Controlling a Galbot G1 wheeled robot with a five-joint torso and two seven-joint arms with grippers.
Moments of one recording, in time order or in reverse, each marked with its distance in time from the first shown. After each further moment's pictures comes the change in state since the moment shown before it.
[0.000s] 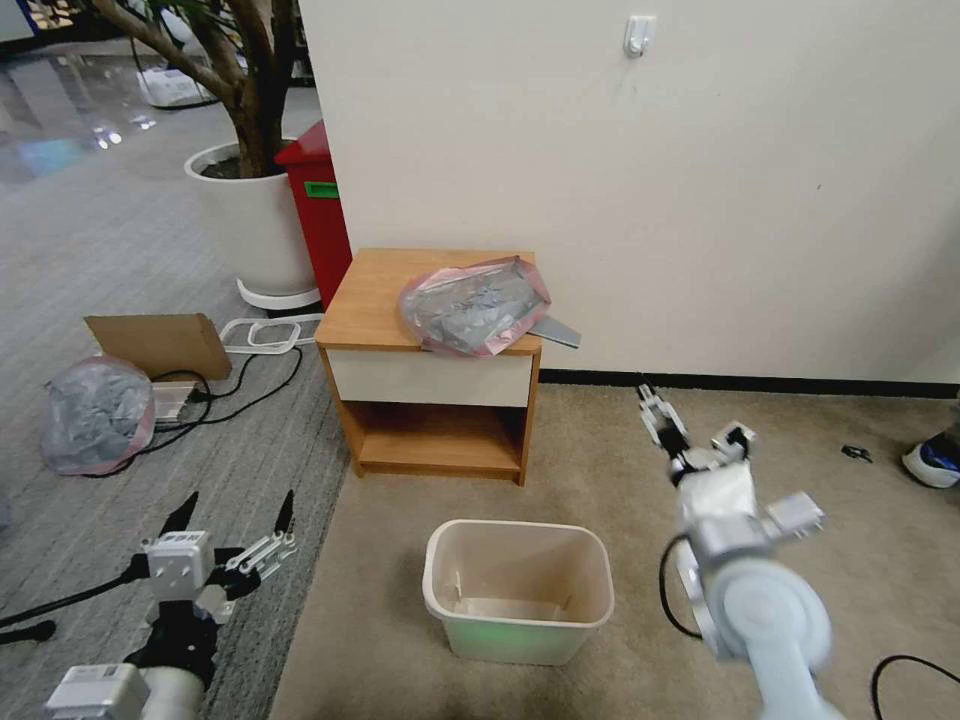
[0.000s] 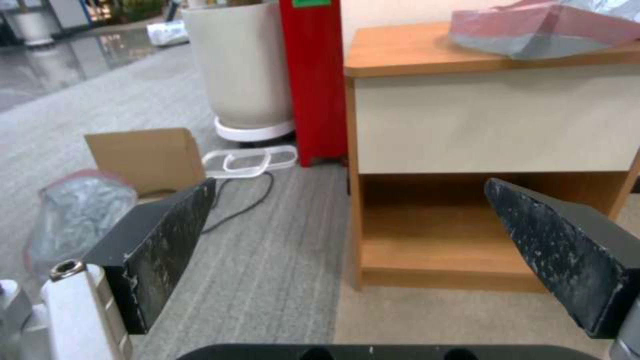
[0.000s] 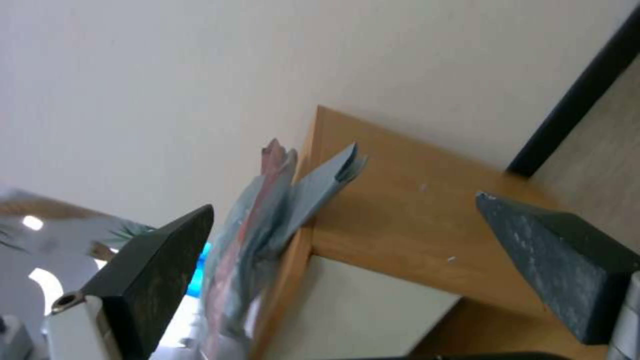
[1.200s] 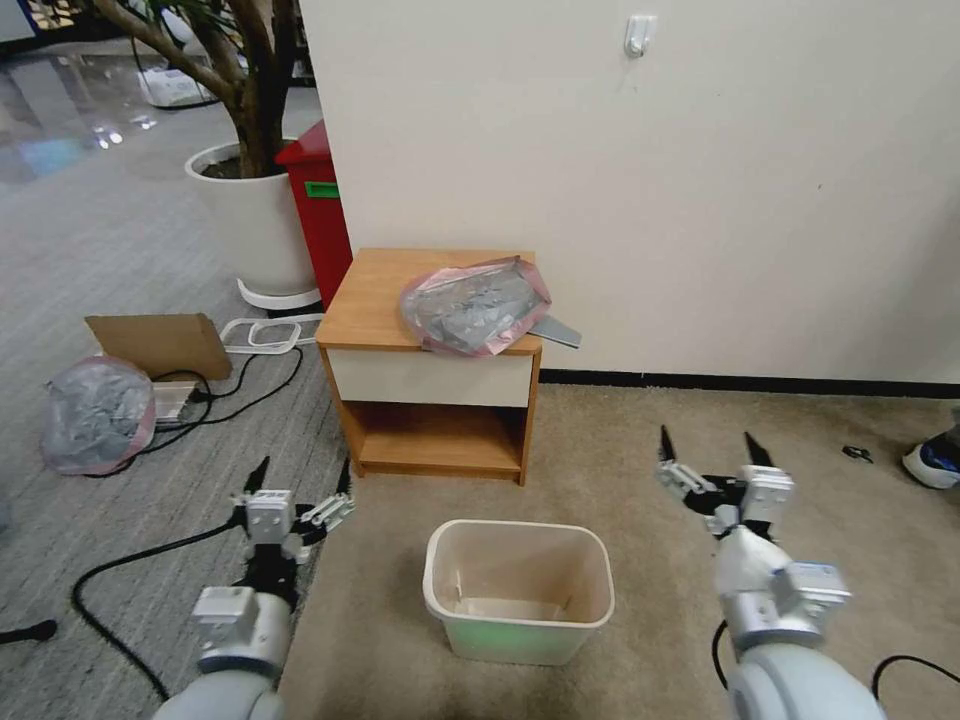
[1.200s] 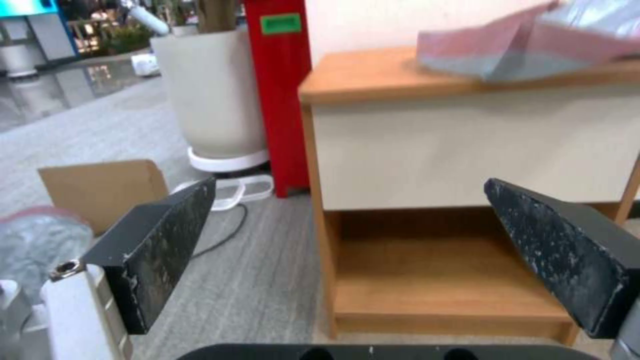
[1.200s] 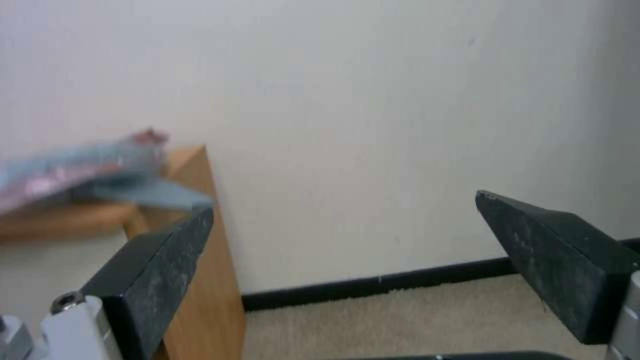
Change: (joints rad) left arm -0.304 -0.134 0.141 0.123 0.197 0.084 0.105; right arm -0.444 0.054 0.069 0.421 -1.202 0.086 -0.073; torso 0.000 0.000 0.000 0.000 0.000
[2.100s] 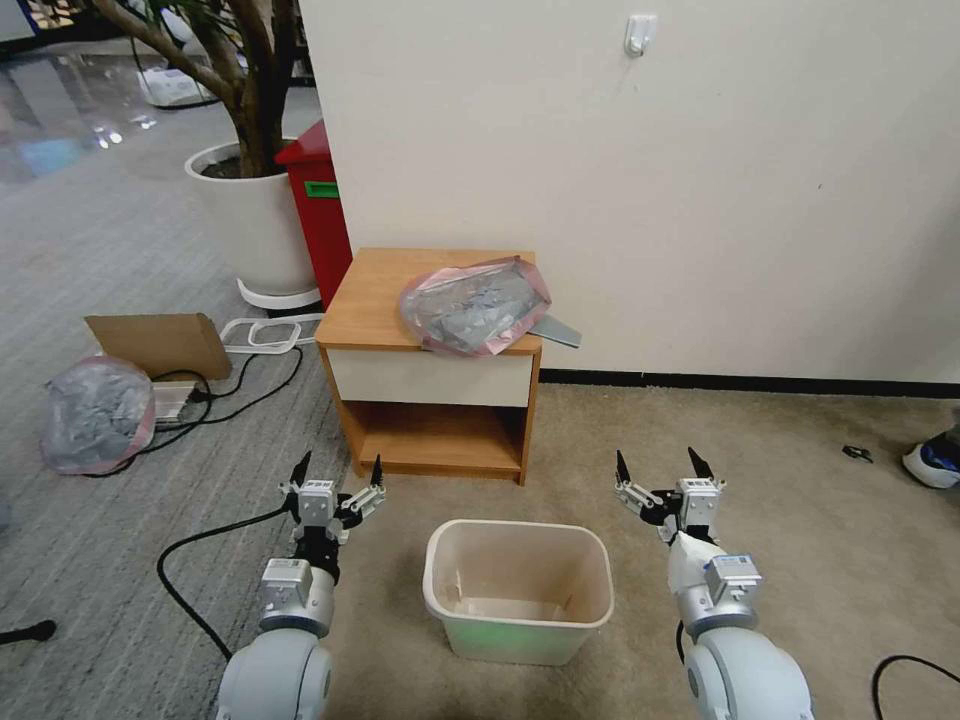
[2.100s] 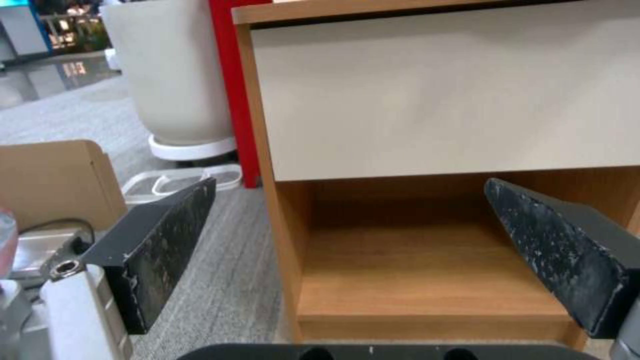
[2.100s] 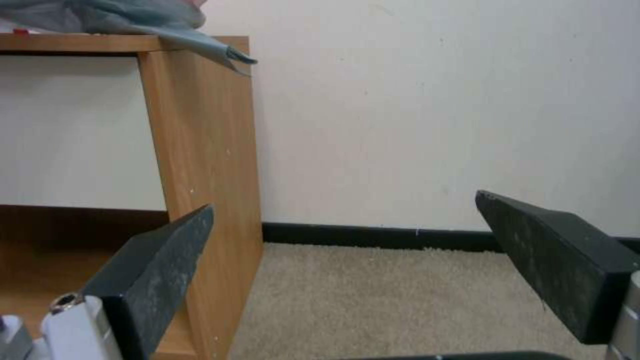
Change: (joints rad) left arm -0.267 -0.063 0.091 0.379 0.087 -0.130 0.039; right arm 0.165 -0.033 -0.071 -0.398 -0.149 0.148 -0.114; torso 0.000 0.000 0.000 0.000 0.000
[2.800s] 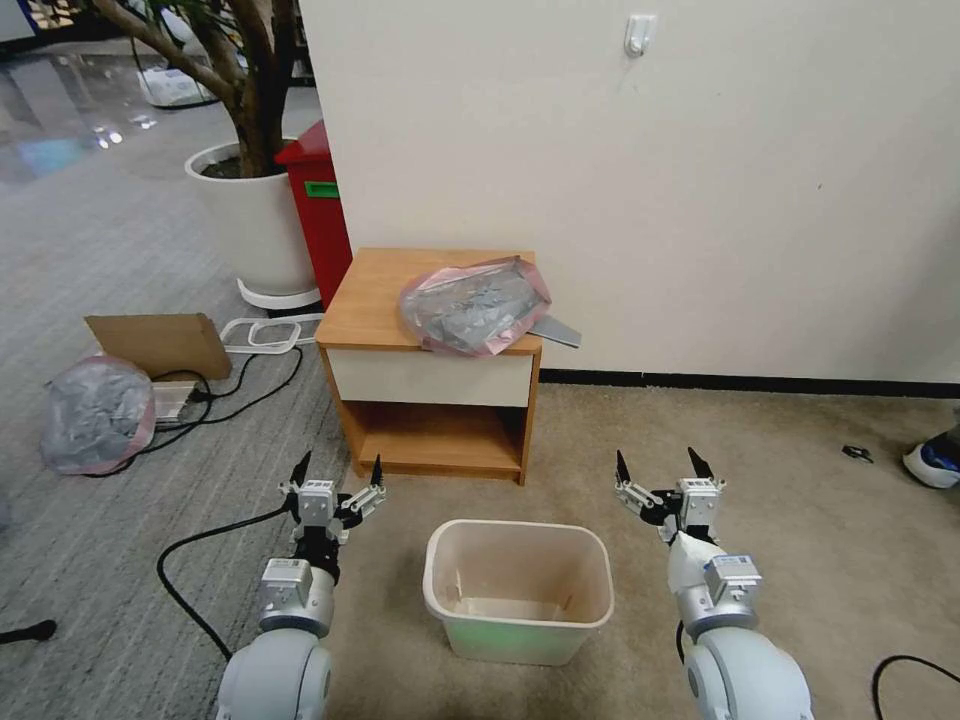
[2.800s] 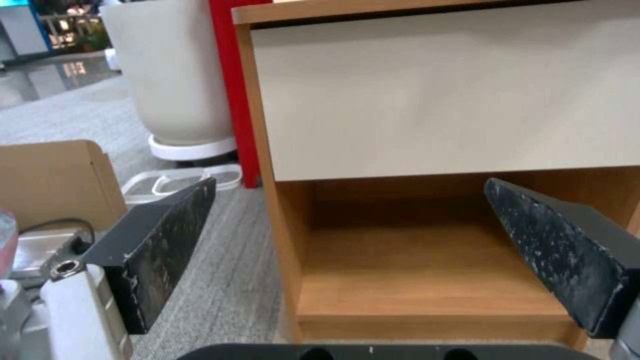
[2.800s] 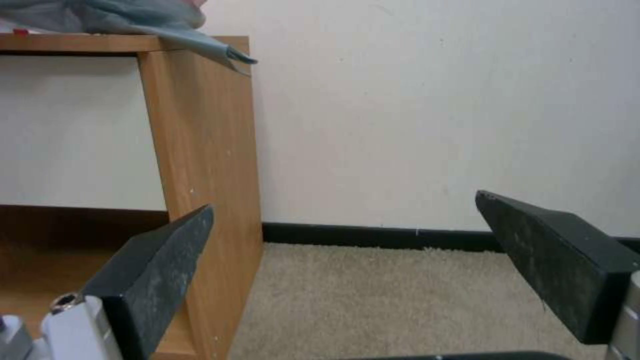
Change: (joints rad) left arm 0.000 0.000 0.000 0.000 0.000 0.000 0.000; right arm 0.000 0.000 0.000 0.000 0.000 0.000 0.000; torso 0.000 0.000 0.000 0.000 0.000
